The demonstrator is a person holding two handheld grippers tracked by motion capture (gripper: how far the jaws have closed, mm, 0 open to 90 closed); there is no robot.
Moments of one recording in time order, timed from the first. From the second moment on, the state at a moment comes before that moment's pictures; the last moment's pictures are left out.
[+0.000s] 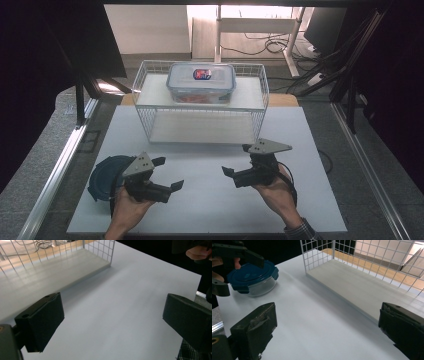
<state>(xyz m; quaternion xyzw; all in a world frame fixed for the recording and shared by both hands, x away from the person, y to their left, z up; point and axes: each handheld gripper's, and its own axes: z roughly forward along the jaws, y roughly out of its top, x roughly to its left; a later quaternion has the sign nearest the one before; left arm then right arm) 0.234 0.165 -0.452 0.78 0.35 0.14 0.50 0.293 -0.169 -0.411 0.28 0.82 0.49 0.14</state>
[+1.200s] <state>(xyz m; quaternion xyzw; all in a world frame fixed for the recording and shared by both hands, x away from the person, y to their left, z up) 0.226 0.177 -0.486 0.79 0.38 0.12 0.46 0.258 -0.190 -0.492 0.32 0.82 0.45 0.12</state>
